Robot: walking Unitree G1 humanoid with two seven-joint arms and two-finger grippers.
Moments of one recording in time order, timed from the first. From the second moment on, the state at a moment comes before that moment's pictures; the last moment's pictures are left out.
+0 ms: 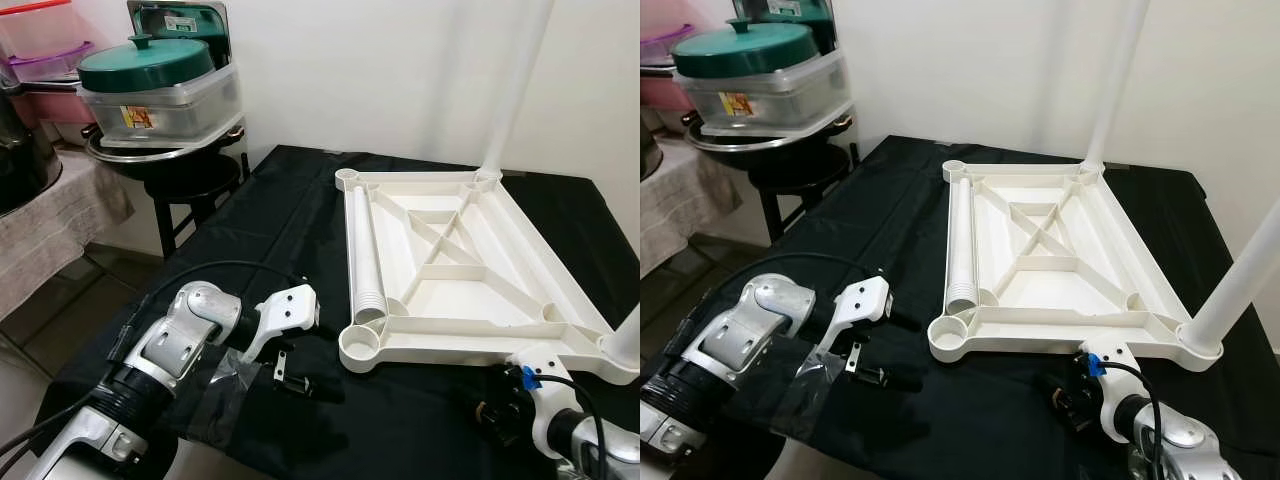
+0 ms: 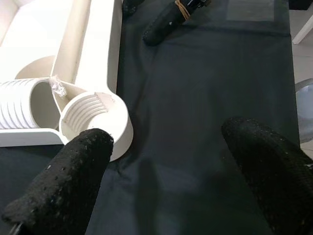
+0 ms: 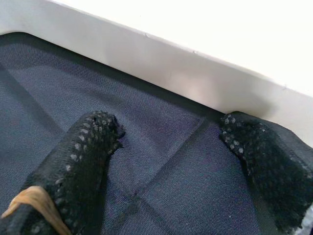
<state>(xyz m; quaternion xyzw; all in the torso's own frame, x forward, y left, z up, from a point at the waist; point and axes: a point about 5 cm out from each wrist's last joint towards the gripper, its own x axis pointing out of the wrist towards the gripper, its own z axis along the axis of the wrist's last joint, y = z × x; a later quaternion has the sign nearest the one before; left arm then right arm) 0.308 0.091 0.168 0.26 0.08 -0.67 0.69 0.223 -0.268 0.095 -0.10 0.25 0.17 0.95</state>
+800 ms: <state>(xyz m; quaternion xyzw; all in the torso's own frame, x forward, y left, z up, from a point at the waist) 0.309 0.033 0.149 0.29 0.06 -0.71 0.64 0.223 -0.266 0.094 -0.10 0.25 0.18 0.95</state>
